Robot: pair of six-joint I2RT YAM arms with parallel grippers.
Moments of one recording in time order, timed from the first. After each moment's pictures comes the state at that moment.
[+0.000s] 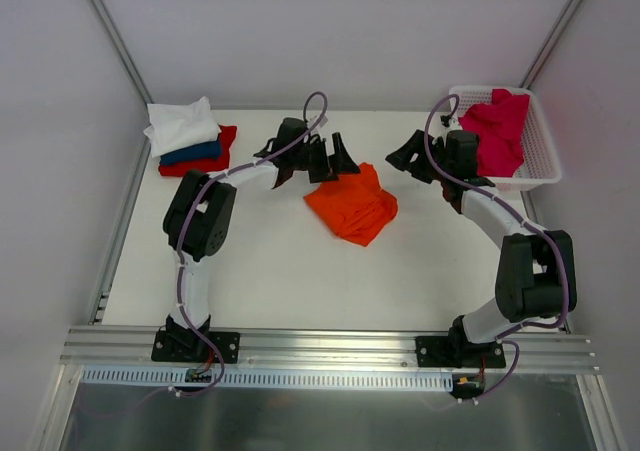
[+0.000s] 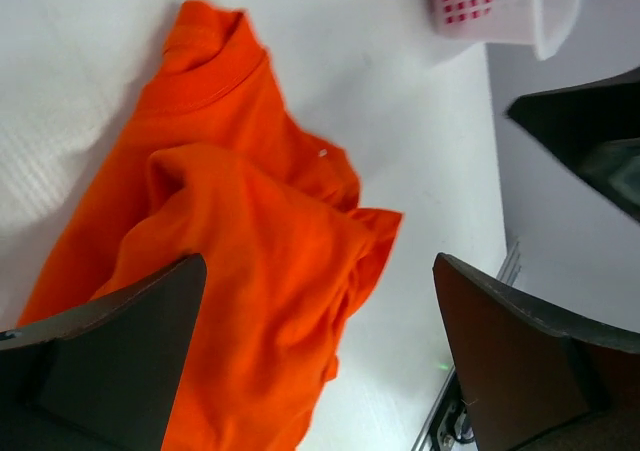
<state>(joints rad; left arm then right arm) -0.48 2.05 1.45 0.11 0.57 -0.72 0.15 1.54 0.99 0.09 -0.35 0.59</state>
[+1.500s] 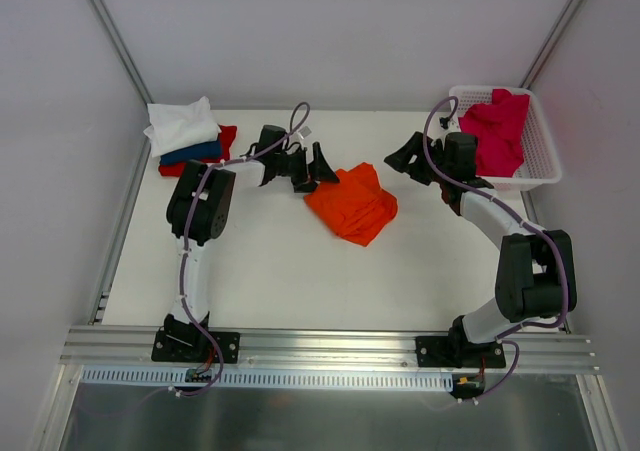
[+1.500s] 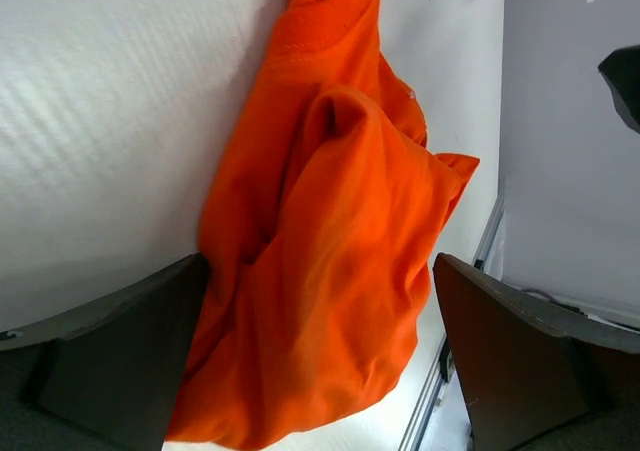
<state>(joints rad) -0.33 2.22 1.44 0.09 0.84 -0.65 0.16 1.54 0.97 0.11 -0.35 0.61</state>
